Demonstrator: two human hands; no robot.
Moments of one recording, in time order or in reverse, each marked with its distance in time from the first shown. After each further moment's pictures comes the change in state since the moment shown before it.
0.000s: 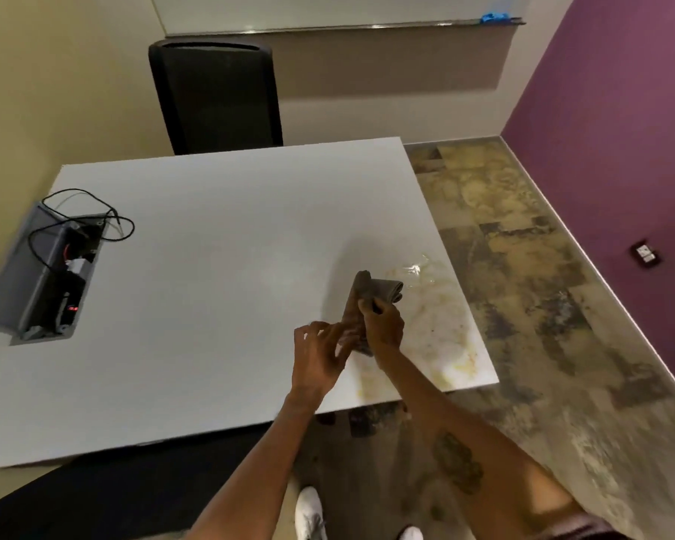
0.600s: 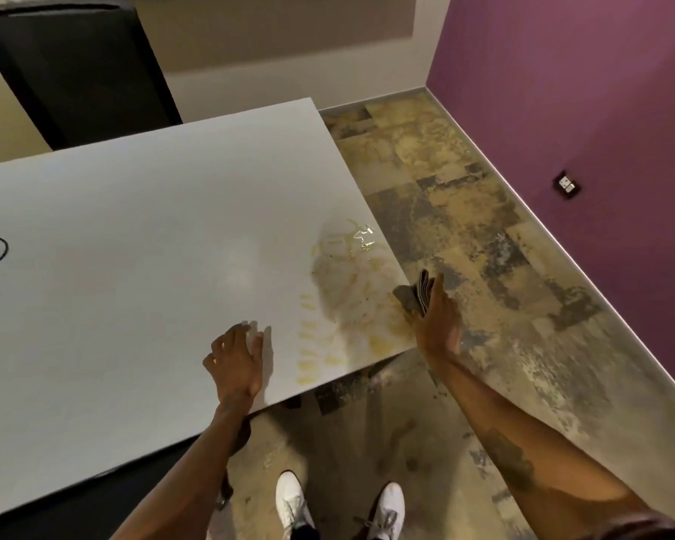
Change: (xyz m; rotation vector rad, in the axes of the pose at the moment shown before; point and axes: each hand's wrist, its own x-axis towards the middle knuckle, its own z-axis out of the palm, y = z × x) left_hand -0.013 -0.024 0.056 0.212 -0.222 -0.397; right_hand 0.050 0.137 -0.193 -0.632 0.267 -0.057
